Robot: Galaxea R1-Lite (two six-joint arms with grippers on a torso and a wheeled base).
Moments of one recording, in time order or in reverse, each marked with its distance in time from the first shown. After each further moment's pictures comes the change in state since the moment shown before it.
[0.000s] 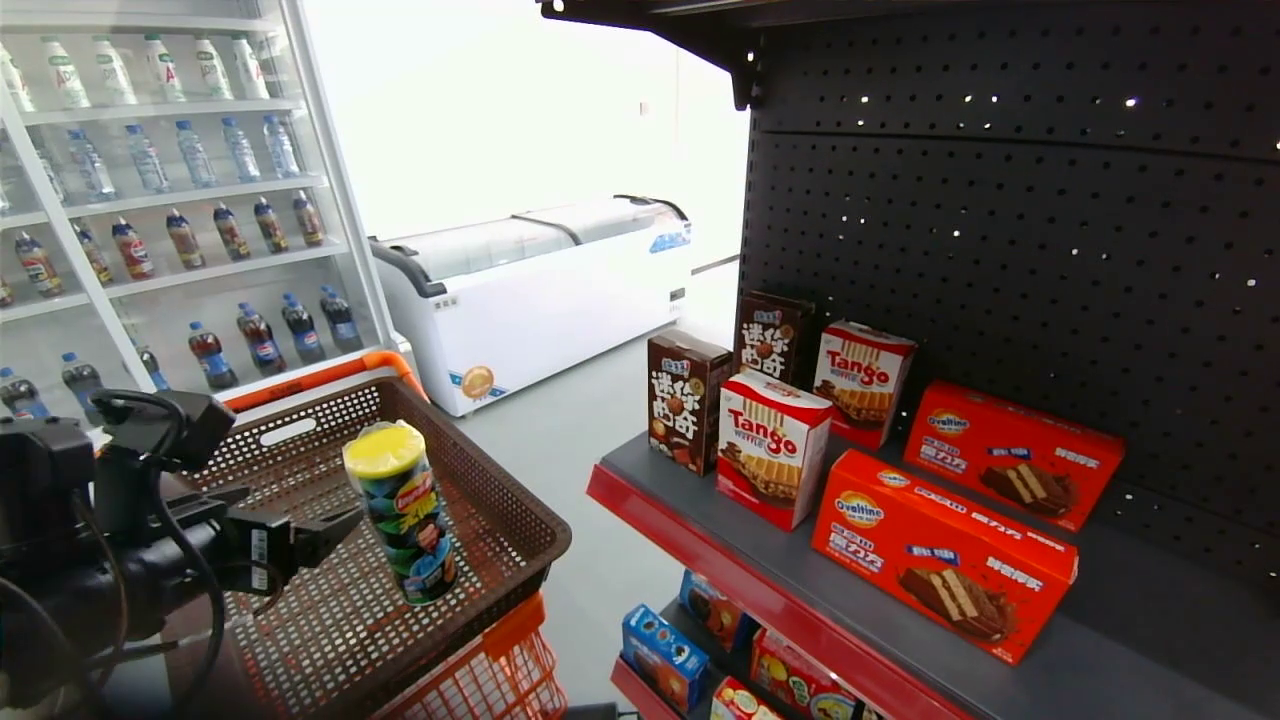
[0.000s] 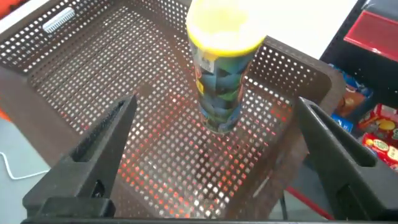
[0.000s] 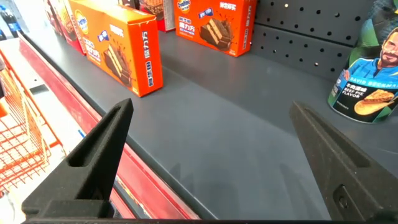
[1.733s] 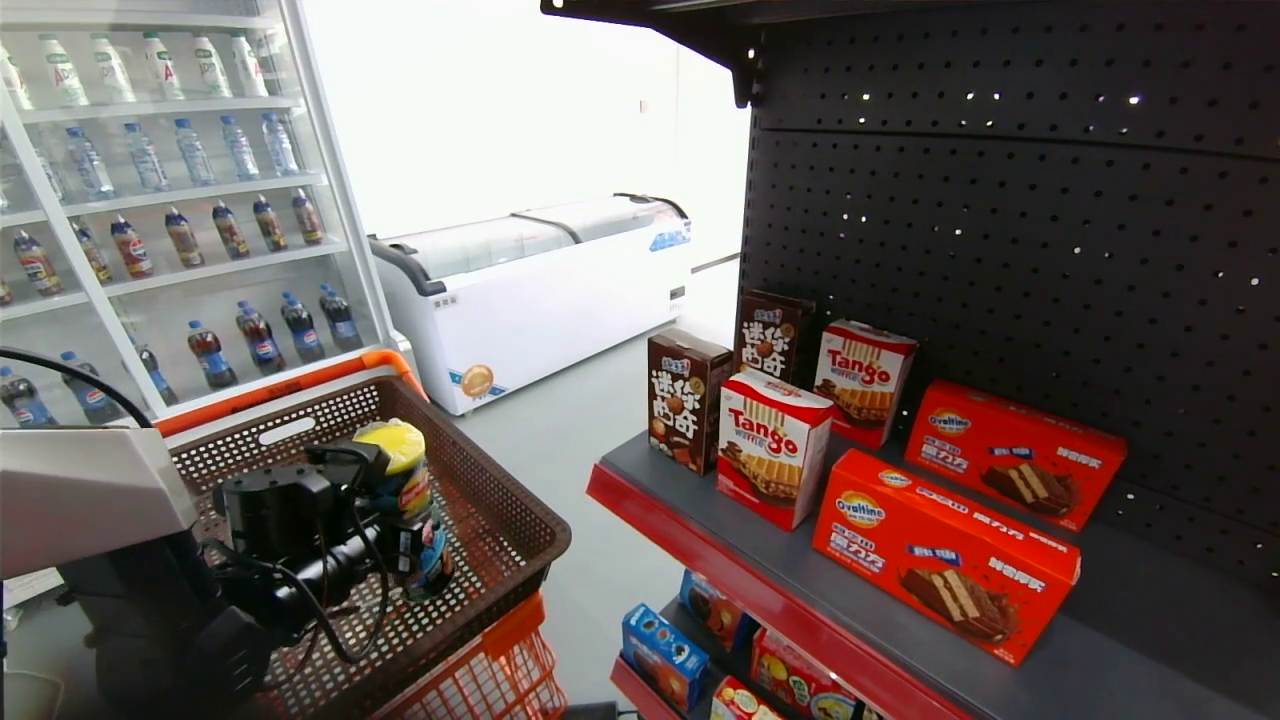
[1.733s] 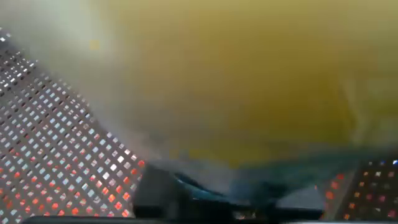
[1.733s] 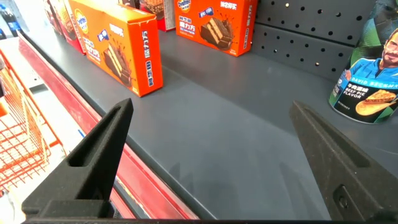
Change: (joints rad) left arm -0.038 0.715 -0.051 -0.696 0.033 0.018; right arm 0.000 0.000 0.000 0.000 0.000 -0.001
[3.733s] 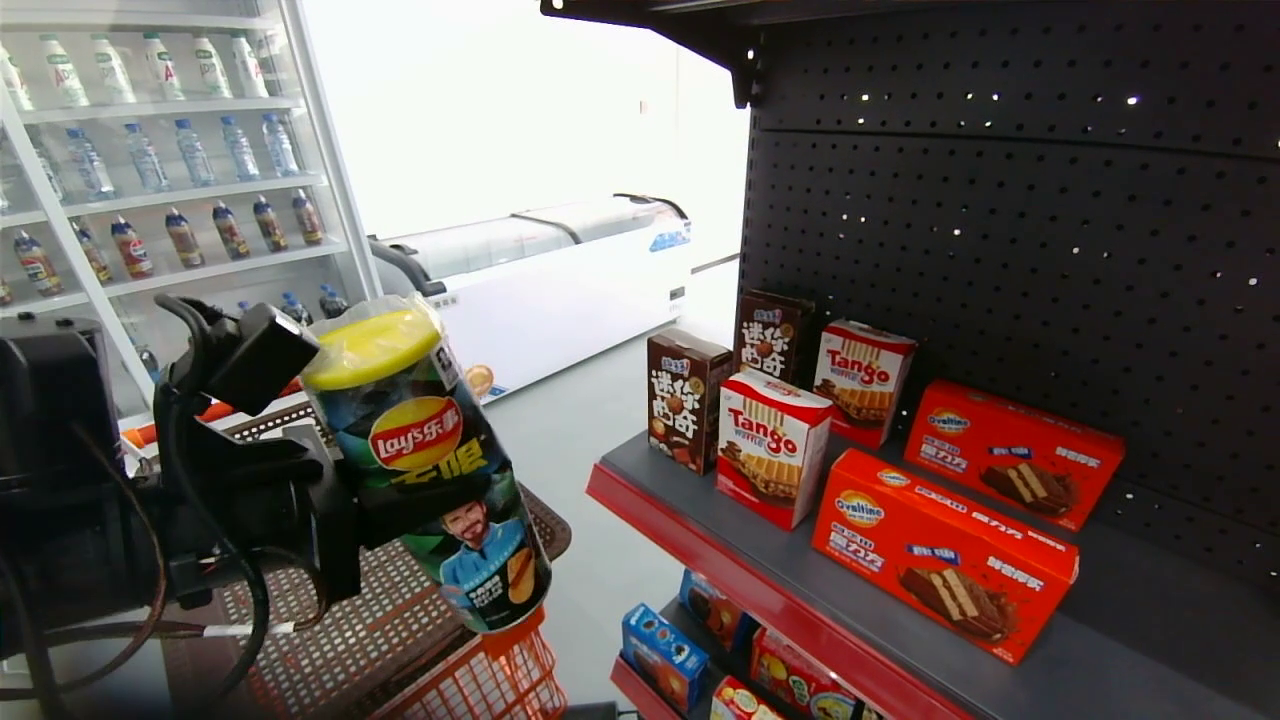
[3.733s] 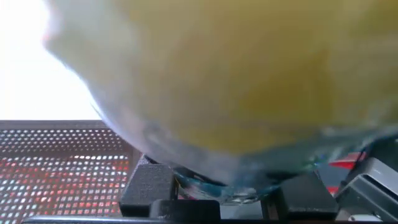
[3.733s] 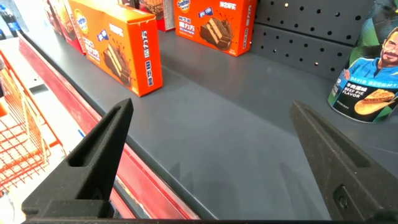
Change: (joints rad) left arm -0.243 -0.826 -0.154 0.889 -0.546 -0.066; right arm 0.000 0.000 0.000 0.000 0.000 0.000
